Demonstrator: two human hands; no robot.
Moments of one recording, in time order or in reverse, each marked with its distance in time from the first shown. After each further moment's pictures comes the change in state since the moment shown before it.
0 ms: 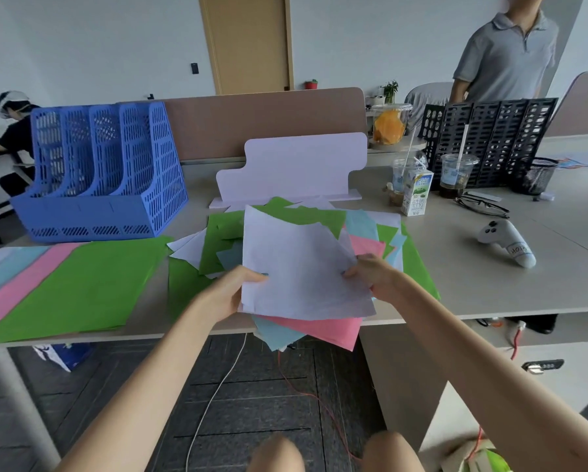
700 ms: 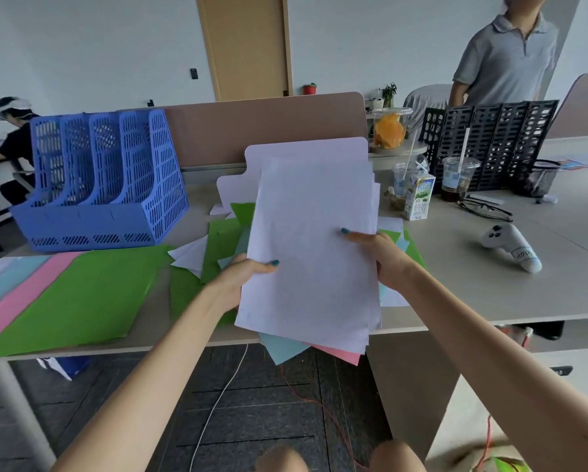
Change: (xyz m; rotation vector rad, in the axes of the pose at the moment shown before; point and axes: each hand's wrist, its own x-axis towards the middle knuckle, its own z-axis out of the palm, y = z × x) left_hand 0.003 0.032 0.009 0.014 0.081 0.094; right_hand -0.002 -0.031 -0.014 0.476 -0.203 -0.238
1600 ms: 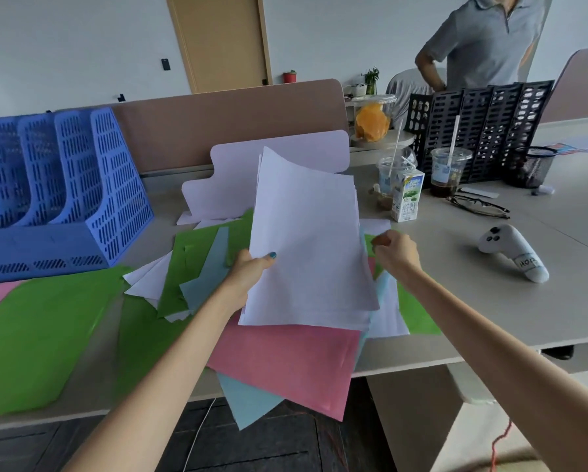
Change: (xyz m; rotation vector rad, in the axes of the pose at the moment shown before) left_hand 0.090 0.013 0.055 0.173 0.148 0.078; right_hand 0.079 0.009 -0.085 -0.877 0.613 -0.059
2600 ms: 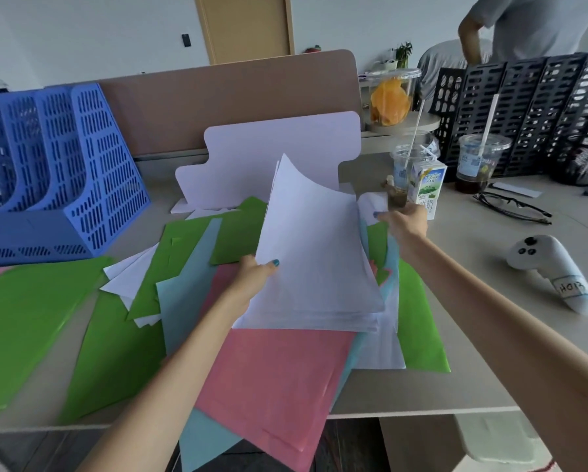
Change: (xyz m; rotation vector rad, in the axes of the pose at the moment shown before) left_hand 0.046 -0.023 0.047 0.085 0.076 -0.073; right_hand 0.101 -0.002 0.013 0.491 -0.010 0.161
